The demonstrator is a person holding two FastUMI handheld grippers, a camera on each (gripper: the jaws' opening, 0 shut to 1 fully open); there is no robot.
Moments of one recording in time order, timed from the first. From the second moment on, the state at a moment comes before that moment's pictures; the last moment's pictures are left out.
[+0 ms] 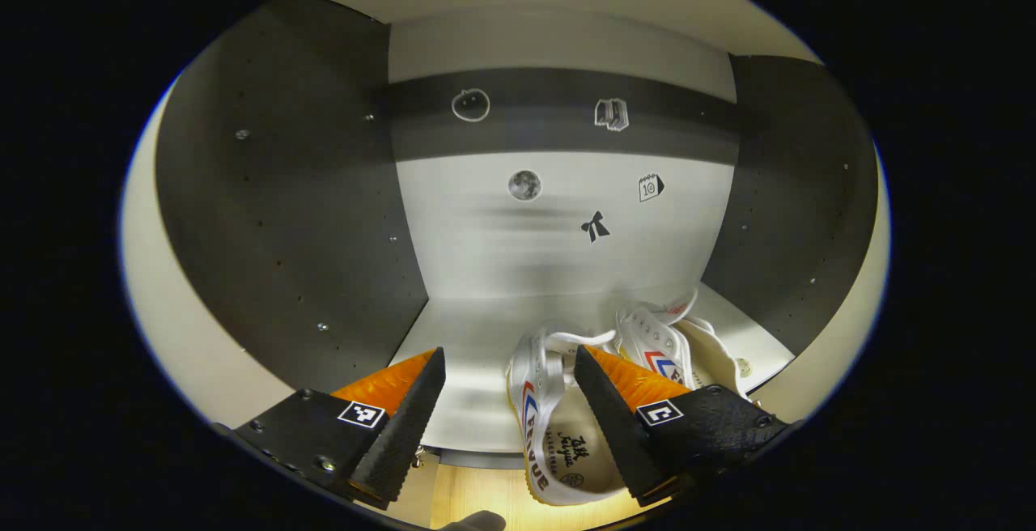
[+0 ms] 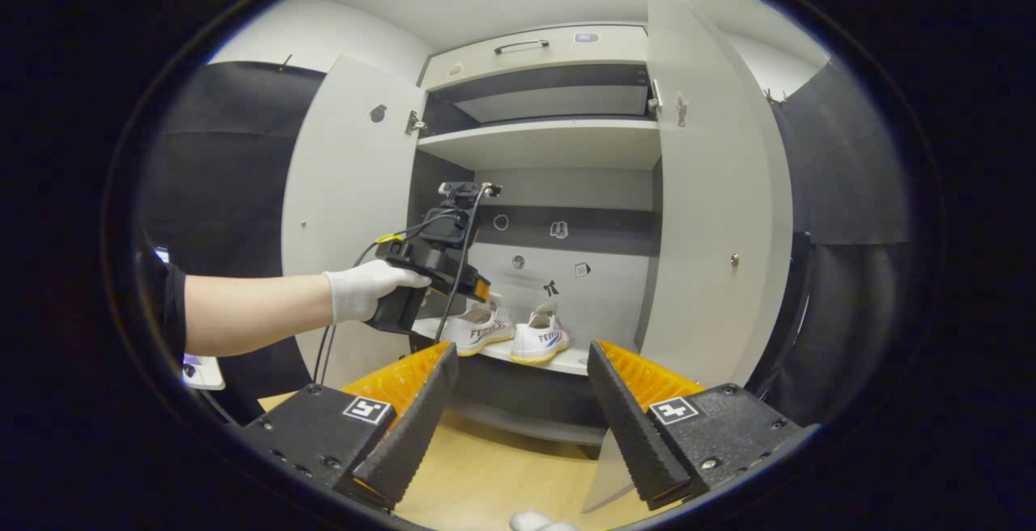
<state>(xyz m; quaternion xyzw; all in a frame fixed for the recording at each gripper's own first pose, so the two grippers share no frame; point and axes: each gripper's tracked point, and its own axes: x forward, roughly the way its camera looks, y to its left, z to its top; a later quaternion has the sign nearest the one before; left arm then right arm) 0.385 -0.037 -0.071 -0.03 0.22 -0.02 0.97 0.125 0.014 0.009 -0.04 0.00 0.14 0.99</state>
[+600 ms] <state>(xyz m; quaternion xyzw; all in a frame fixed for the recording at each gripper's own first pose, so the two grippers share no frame) 0.236 -0.023 -0.025 0.00 0.05 0.01 1.00 0.098 -0.004 0.006 -0.04 -0.01 0.08 1.00</state>
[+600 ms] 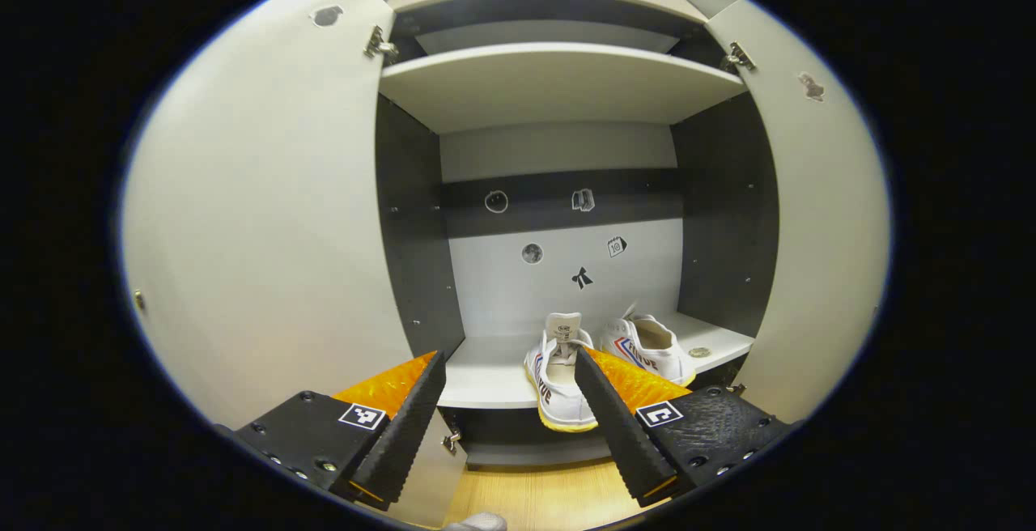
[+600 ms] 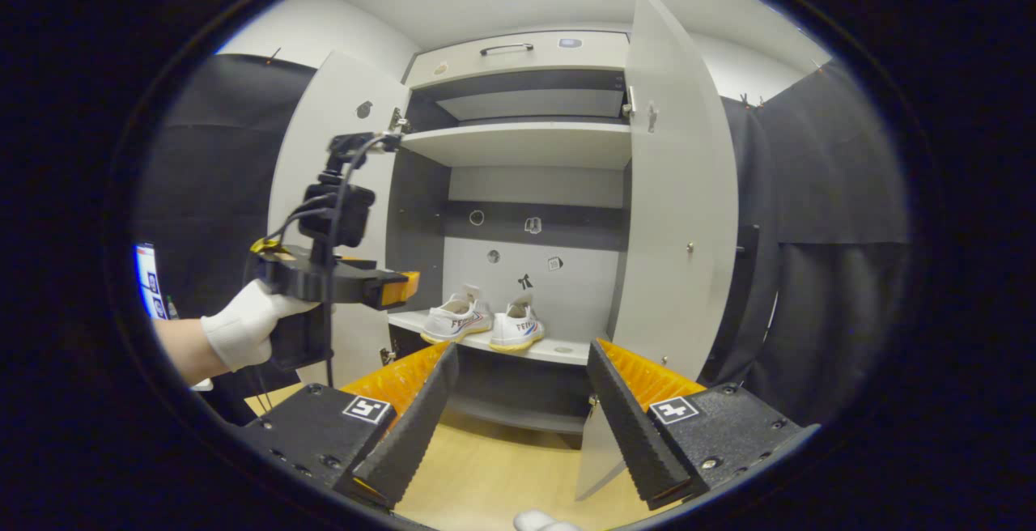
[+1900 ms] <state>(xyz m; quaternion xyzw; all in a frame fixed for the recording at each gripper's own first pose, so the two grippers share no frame) 0.014 -0.016 -0.061 -0.02 0.04 0.00 1.00 0.032 -0.148 0.013 -0.01 0.01 -0.12 0.99</state>
